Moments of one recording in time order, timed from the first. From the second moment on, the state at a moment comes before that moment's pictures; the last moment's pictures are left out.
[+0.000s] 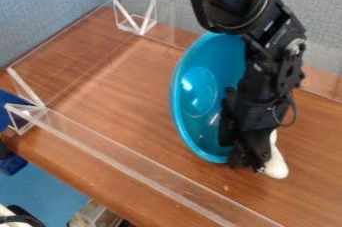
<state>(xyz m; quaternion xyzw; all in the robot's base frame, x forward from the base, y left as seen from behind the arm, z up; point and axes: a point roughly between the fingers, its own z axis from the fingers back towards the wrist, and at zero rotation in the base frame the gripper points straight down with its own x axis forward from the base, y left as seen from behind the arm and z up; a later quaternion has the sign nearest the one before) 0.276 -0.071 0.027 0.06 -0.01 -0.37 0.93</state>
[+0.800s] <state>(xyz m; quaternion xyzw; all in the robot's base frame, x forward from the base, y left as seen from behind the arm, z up) 0.279 -0.065 0.037 0.06 -0.02 -0.36 0.93</state>
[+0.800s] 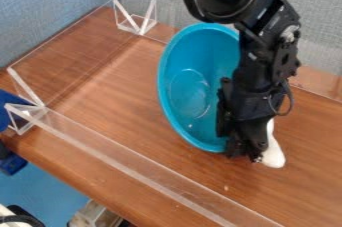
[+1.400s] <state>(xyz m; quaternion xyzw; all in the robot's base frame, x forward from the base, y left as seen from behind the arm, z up) 0.280 -0.067 0.036 0.06 -0.02 -0.36 0.93</state>
